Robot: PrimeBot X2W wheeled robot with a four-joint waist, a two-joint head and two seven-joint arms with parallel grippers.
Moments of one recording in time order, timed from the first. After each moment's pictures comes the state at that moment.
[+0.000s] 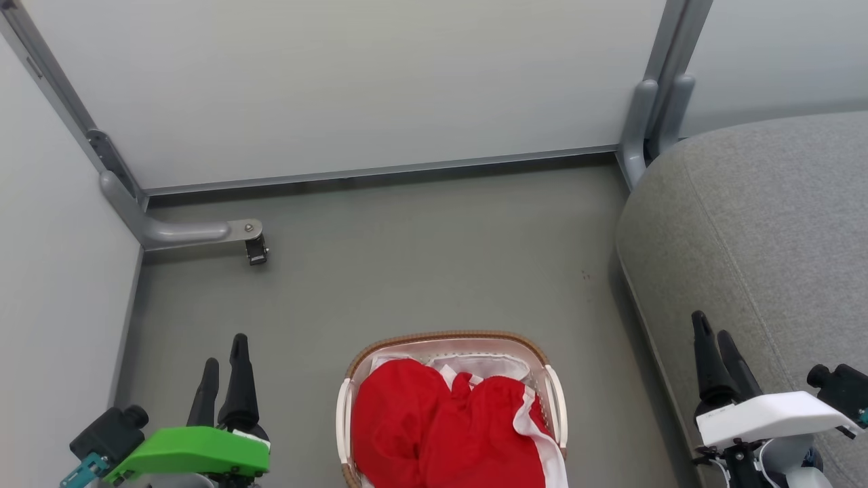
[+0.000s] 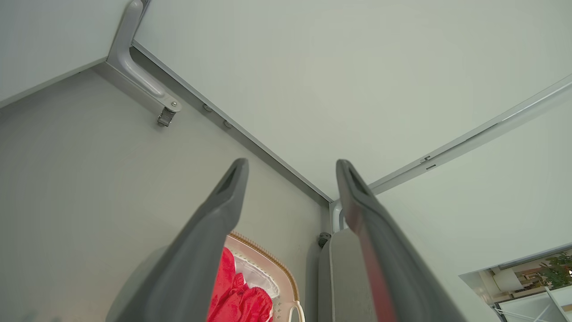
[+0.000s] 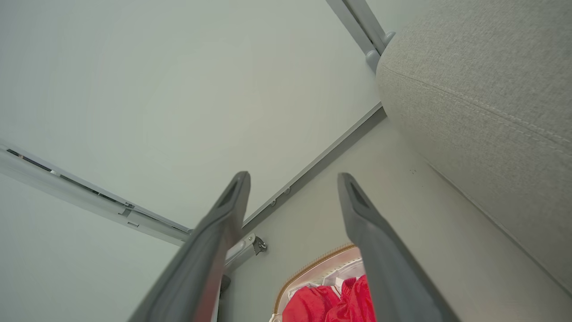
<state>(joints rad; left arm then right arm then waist) 0.01 0.04 -0.05 0.16 -0.91 -0.06 -0.08 -0.01 -0.04 -0.05 0.16 0.87 0.13 -0.08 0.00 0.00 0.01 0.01</state>
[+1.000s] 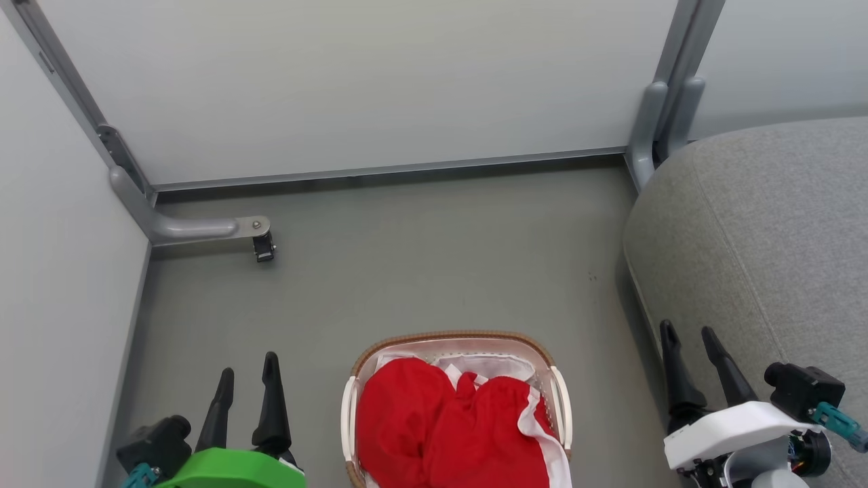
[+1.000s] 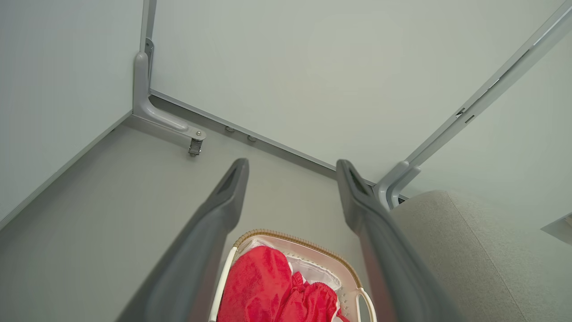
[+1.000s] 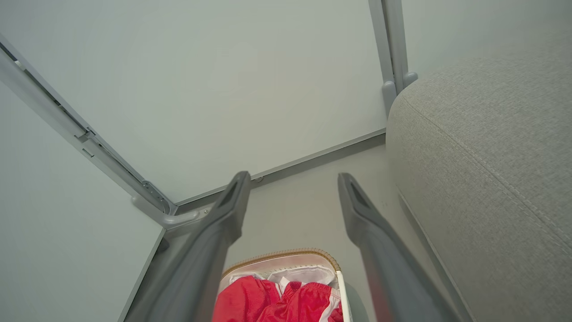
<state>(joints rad) 0.06 0.04 -0.13 0.15 -0.60 -0.03 -0.17 -0.01 -0.04 0.01 0.17 0.49 0.13 -0.17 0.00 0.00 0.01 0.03</state>
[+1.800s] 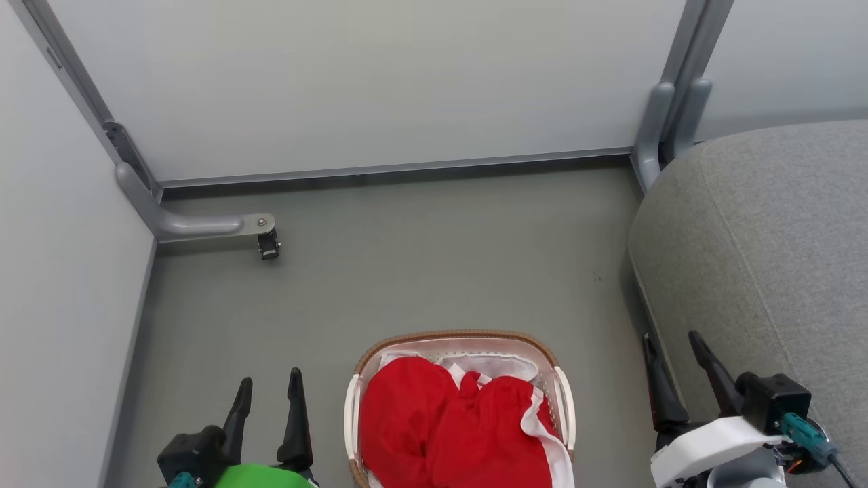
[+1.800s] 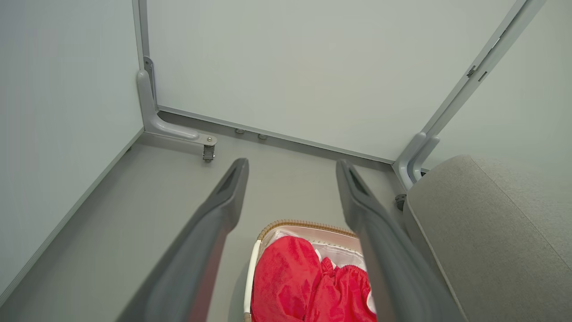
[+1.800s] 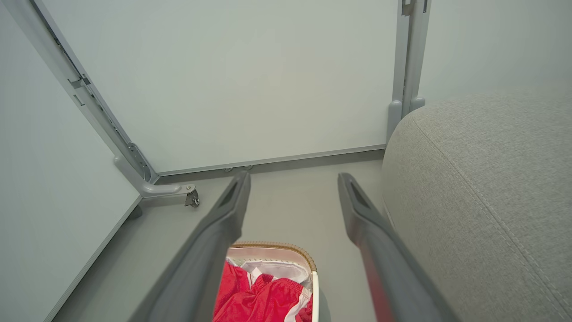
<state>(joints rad) 0.07 0.05 -0.18 0.20 -0.42 -0.02 -0.22 0.01 -0.05 0.04 0.18 0.28 0.13 -0.22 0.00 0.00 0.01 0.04</state>
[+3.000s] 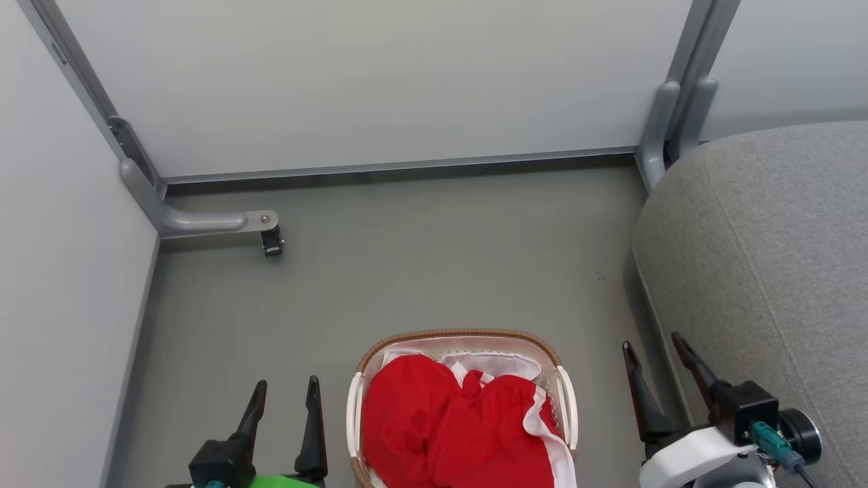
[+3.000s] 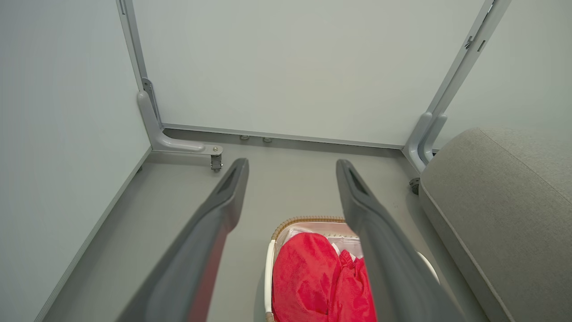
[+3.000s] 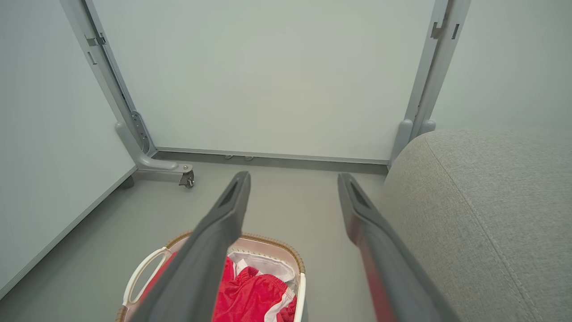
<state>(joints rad) 0.08 0.05 -0.22 0.23 -0.29 0.00 -0.26 0.01 -0.05 0.07 0.20 0.11 0.13 -0.26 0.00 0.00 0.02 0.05</state>
